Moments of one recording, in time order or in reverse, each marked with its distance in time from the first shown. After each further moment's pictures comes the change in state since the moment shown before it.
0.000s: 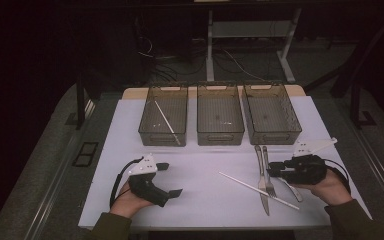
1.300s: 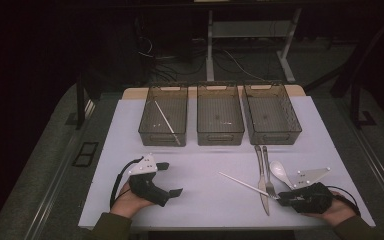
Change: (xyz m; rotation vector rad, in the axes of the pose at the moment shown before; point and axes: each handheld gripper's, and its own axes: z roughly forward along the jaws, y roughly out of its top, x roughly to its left) left arm -0.001 0.000 0.000 -0.004 0.001 -0.005; right arm 0.021 -0.065 0.010 0.217 -0.024 -0.055
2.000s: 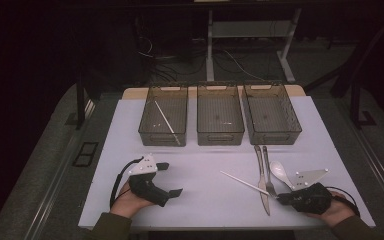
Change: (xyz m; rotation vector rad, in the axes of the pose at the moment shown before) left arm 0.000 0.000 0.000 0.001 0.001 0.001; right arm 0.003 0.002 0.000 0.017 -0.003 -0.031
